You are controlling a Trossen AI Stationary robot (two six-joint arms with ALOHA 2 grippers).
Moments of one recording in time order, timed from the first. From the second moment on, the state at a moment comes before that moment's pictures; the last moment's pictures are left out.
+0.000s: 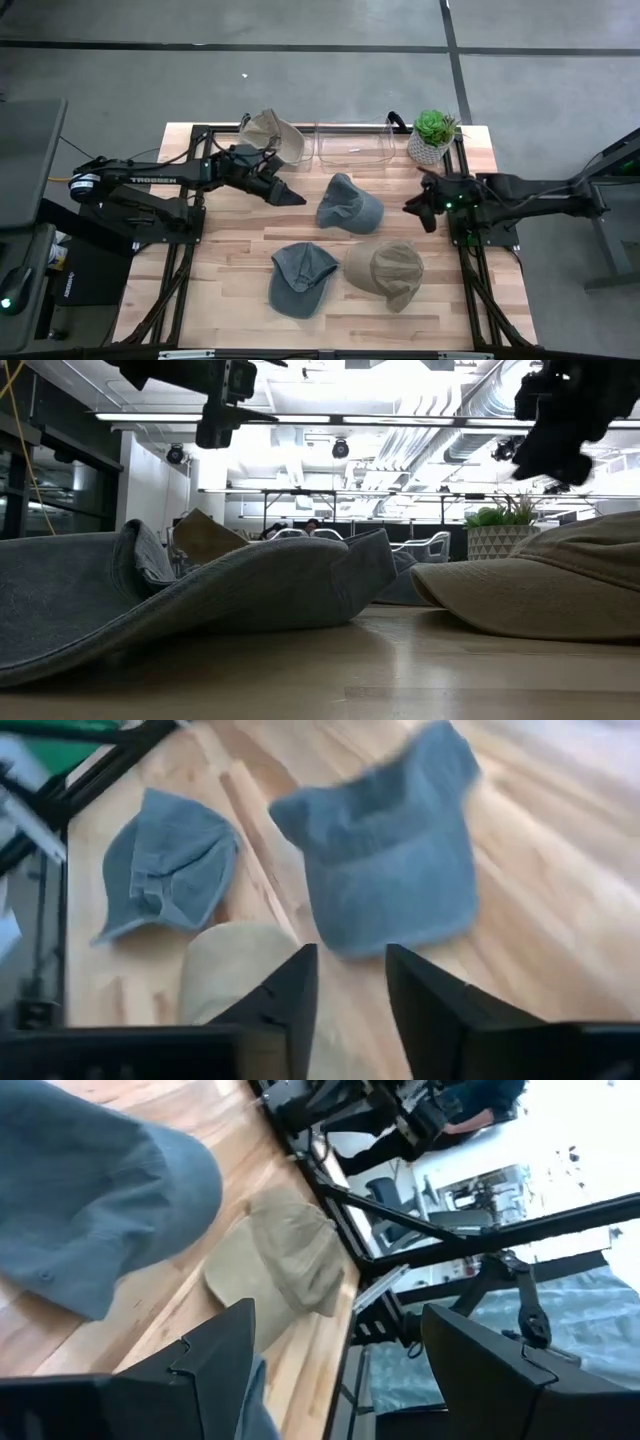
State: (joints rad) left arm 0.17 1.14 0.83 -0.01 0.36 -1.00; right arm -0.03 0.58 0.55 -0.64 0.05 0.68
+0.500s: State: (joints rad) left arm 0.17 1.14 0.83 -0.01 0.39 -0.94; right arm 0.09 0.58 0.63 -0.99 -0.22 1.33
